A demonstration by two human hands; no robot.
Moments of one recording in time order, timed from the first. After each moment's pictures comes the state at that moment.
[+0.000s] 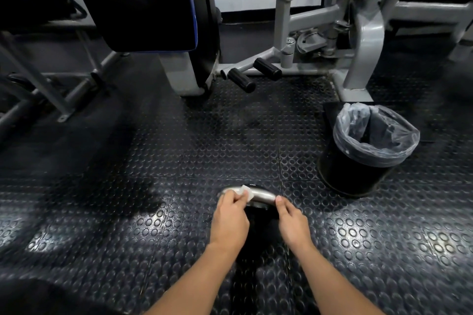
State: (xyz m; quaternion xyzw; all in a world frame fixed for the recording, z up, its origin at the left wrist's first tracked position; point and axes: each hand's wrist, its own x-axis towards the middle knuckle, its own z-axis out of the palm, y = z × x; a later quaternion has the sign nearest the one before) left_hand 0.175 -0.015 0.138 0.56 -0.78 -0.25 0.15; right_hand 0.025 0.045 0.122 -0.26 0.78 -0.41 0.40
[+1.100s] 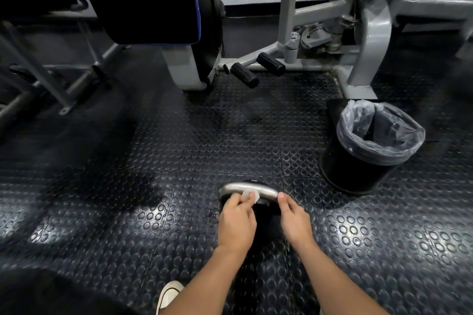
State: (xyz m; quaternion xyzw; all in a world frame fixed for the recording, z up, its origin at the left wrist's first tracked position) left_hand 0.166 0.001 0.119 0.56 -0.75 -0.26 0.23; right_hand 0.023 0.045 0.115 -0.27 0.78 -0.40 0.39
